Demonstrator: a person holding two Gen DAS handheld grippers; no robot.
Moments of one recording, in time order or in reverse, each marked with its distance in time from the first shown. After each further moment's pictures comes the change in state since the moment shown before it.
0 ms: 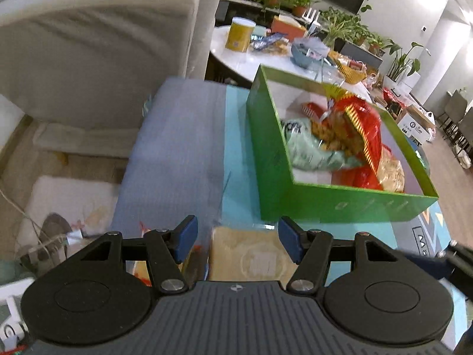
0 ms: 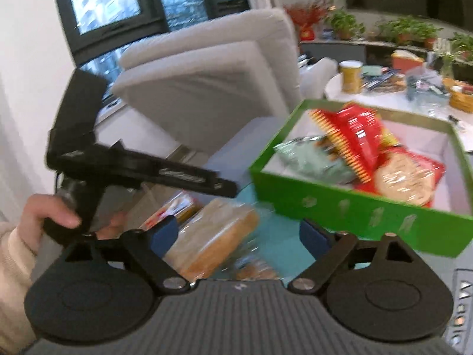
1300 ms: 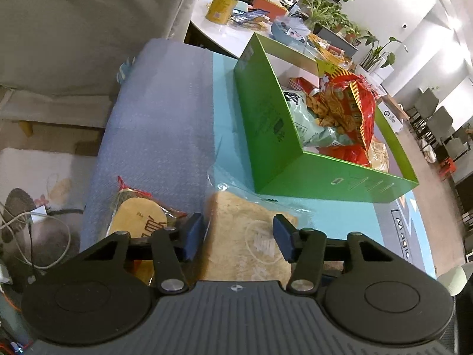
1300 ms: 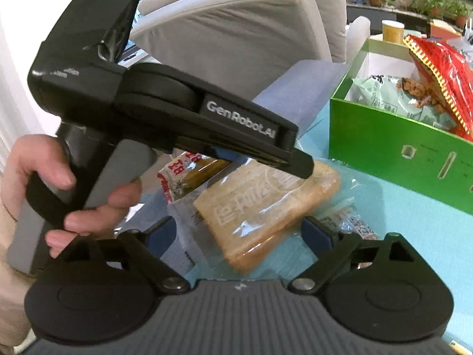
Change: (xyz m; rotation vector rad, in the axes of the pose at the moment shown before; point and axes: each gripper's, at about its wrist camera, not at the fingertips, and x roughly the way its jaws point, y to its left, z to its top) left arm 0.022 0.029 -0.005 -0.036 0.093 -0.169; right arm 0.080 0.026 -0.016 -0.042 0.152 0.058
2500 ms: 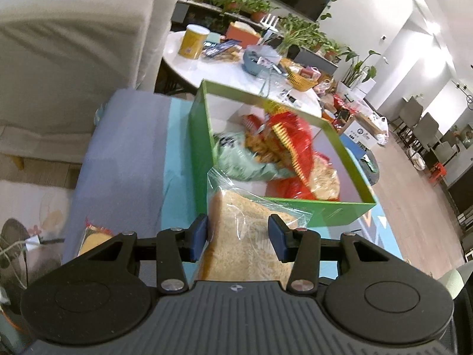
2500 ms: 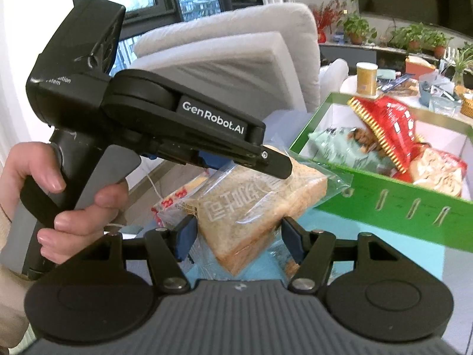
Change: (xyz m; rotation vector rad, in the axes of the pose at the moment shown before) left arm -0.041 -0.058 0.015 0.068 -0.112 -0.035; right arm -0.070 0.003 -0.015 -0.008 -0.173 -0.062
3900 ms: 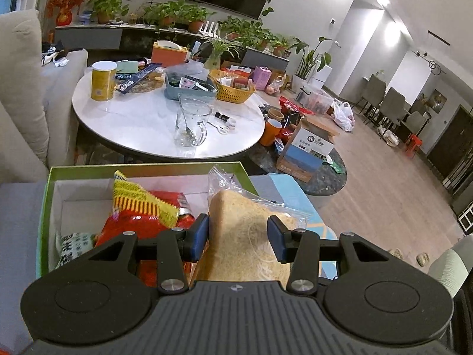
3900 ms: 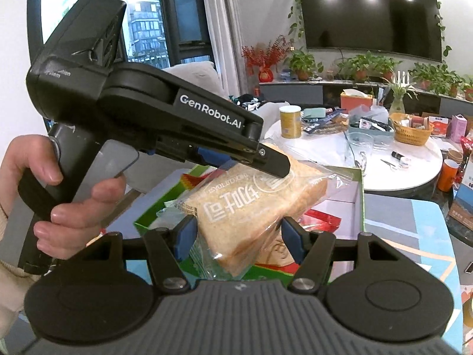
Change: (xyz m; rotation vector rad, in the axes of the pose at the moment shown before) left arm 0.094 -0.145 0.080 0.195 -0.028 -0.107; right arm -0.052 -0.124 0.028 0.039 -0.152 -0.156
